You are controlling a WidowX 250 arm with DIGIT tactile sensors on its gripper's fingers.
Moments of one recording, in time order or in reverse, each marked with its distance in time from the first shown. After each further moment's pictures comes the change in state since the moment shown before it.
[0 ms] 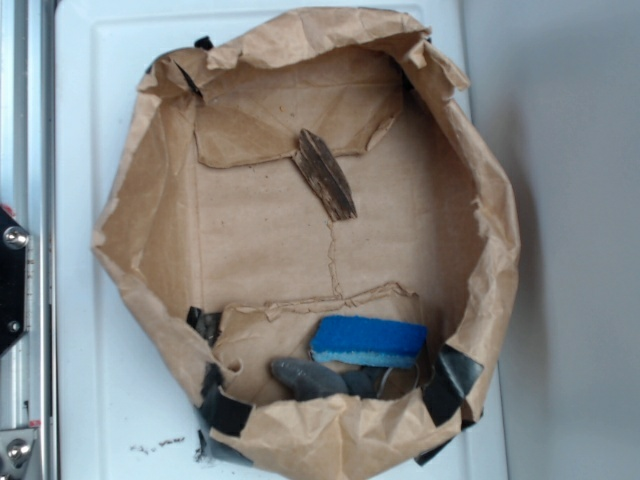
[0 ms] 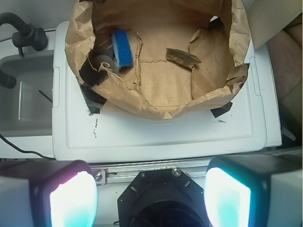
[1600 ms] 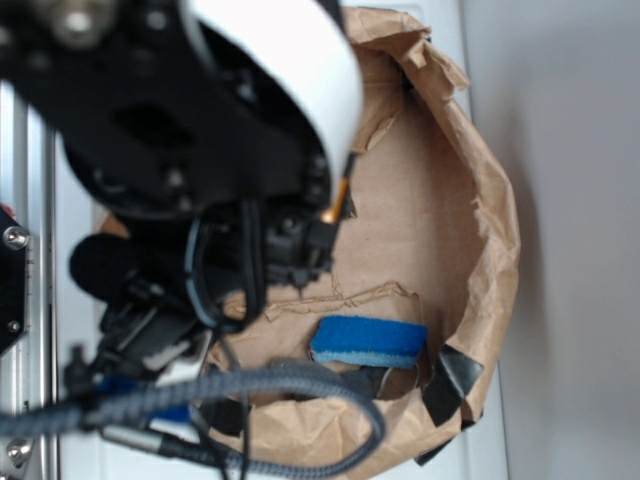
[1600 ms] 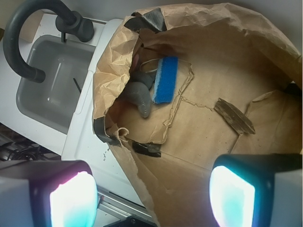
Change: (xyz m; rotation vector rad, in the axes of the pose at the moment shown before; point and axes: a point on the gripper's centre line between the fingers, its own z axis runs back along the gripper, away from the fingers) arm 0.097 0.011 -0.039 -0.200 0.081 -0.322
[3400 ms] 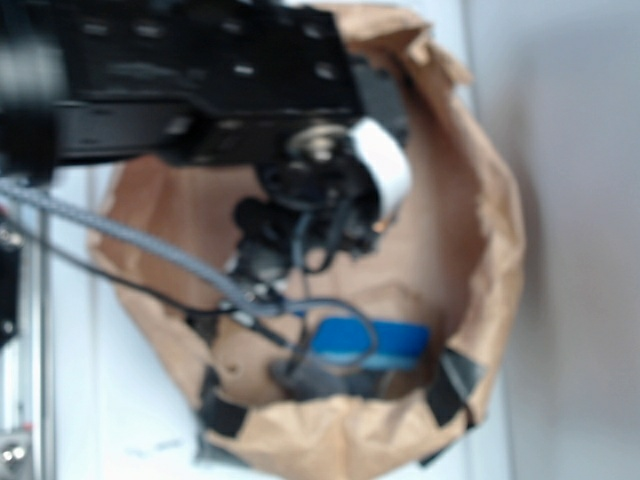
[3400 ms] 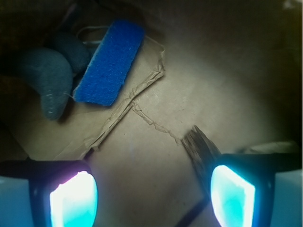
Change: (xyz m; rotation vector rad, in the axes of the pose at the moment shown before) arm 0.026 0.065 -0.118 0.098 0.012 -0.308
